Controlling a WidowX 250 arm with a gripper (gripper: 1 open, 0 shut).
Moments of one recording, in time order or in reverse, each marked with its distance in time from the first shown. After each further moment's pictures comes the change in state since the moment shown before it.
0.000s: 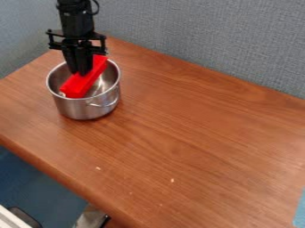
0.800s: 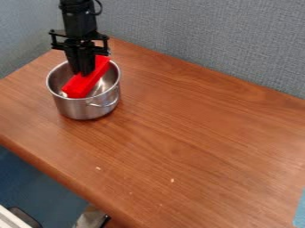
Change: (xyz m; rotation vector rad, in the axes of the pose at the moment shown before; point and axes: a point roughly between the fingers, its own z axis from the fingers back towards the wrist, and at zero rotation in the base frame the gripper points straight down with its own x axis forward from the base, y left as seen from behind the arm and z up) arm 0.000 -0.004 -0.001 -0.001 0.009 -0.009
